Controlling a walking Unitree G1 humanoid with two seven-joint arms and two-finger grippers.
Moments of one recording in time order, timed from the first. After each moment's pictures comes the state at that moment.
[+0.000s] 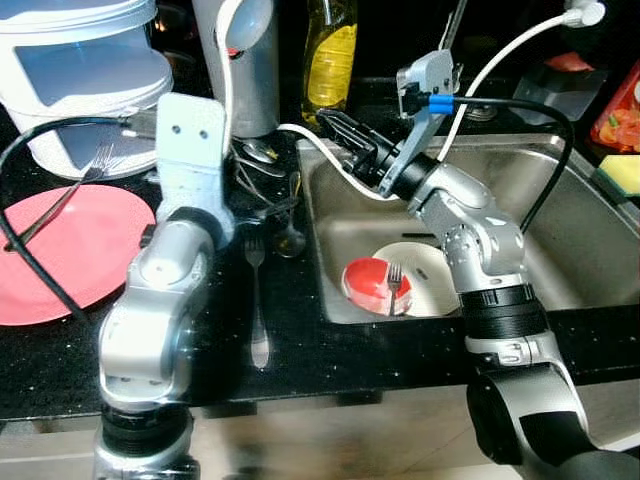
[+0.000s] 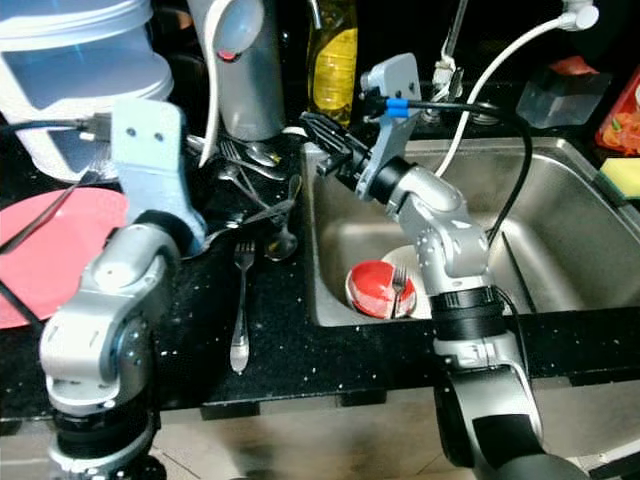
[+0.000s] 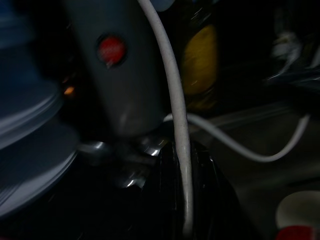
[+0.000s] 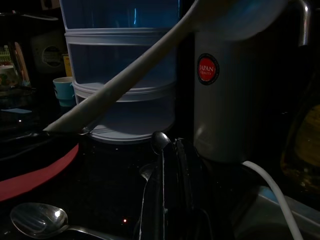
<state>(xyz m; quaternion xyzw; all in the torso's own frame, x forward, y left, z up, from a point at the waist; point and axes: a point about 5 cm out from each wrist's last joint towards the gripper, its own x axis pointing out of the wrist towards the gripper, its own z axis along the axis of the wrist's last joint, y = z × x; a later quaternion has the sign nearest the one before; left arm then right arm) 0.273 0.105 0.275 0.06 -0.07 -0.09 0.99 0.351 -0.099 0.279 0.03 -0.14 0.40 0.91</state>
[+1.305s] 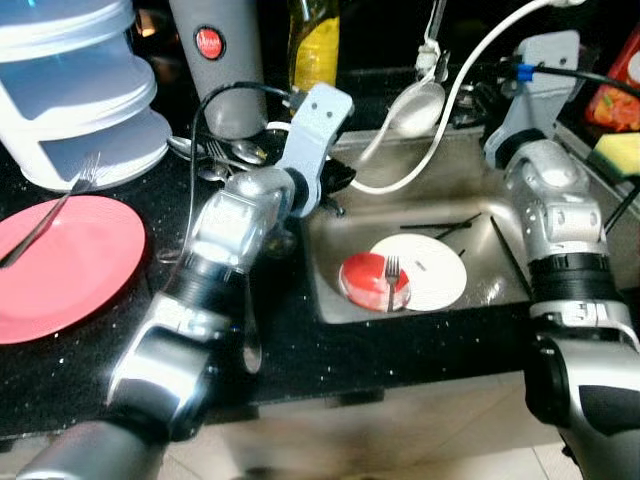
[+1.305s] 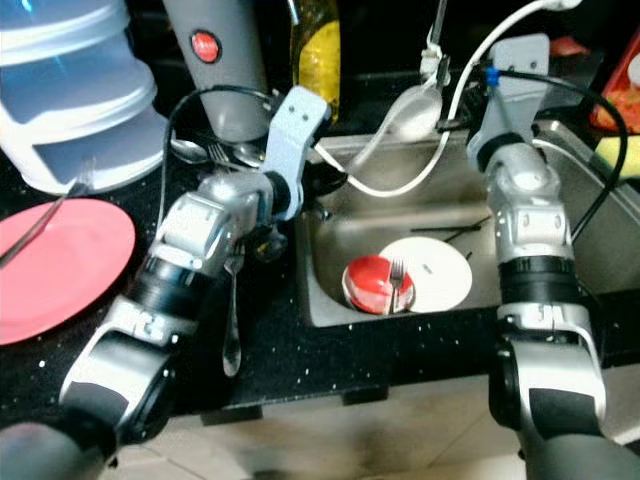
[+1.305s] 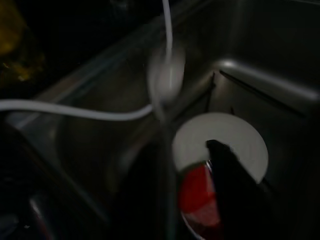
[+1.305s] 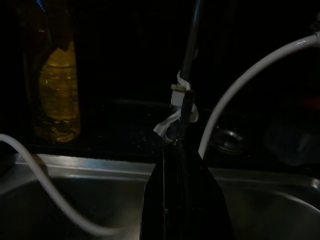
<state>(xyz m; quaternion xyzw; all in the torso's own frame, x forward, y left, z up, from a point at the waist) 0.366 0.037 0.238 0.07 0.11 -0.38 0.92 0.384 -0.220 0.289 -0.07 -0.13 0.03 0.99</state>
